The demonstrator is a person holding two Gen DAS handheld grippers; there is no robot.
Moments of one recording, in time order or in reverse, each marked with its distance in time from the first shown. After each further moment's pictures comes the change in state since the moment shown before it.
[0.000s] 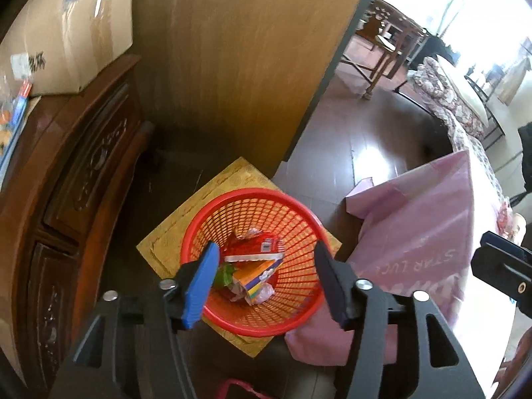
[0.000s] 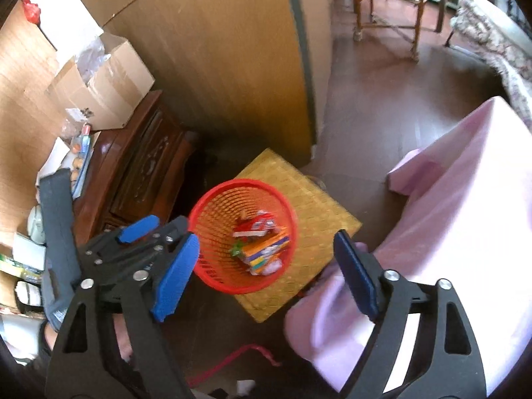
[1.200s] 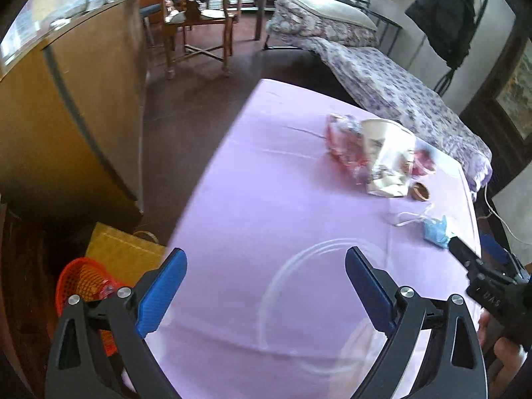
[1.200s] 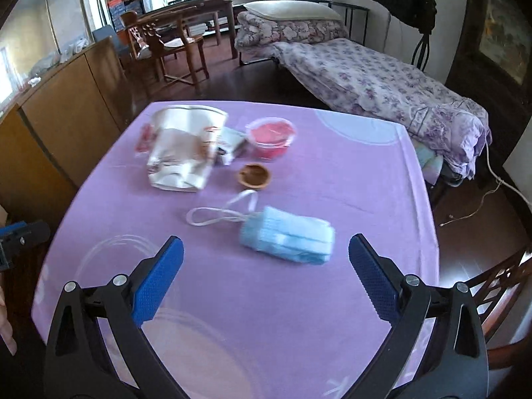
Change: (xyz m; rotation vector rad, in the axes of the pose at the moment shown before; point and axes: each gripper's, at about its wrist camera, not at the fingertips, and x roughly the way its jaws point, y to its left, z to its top) left arm -0.001 -0.377 -0.053 0.517 0.049 -0.170; right arm -0.150 -0.359 -0.162 0.495 -0.278 -0.512
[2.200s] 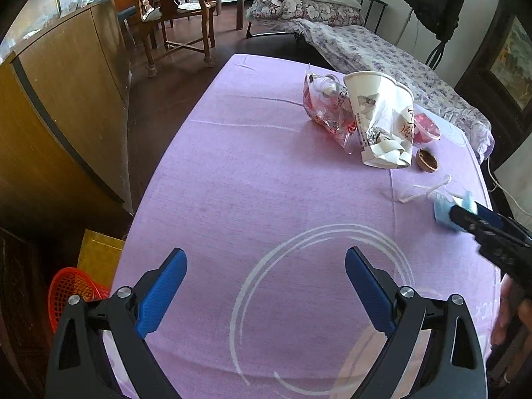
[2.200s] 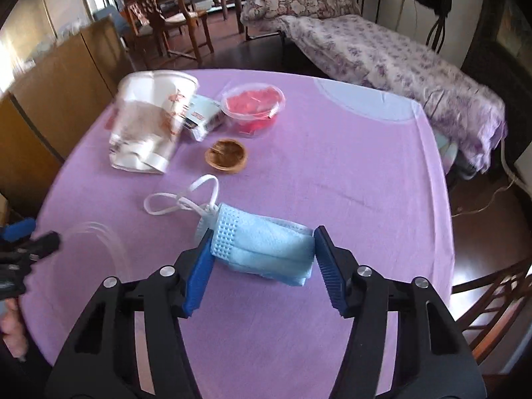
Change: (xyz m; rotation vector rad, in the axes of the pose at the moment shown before) left arm 0.043 -0.013 -0.016 0.081 0.042 0.009; right arm 0.033 -0.020 0.004 0.002 0.109 0.093
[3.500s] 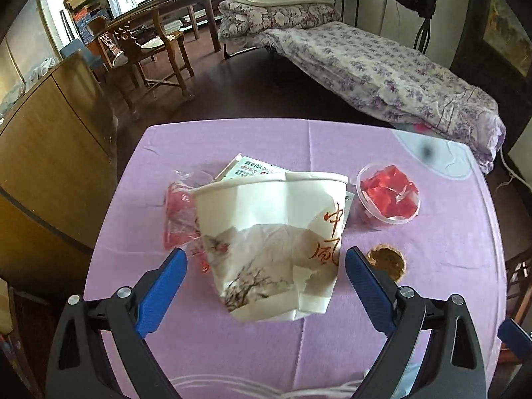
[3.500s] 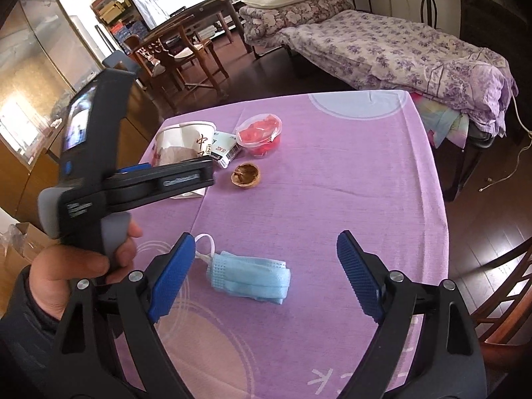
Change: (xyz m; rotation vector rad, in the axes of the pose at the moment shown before) left arm 0.062 -0.136 0.099 0.155 -0.046 0.102; right arm -0.040 -0.034 -0.006 0.155 -0.057 0.157
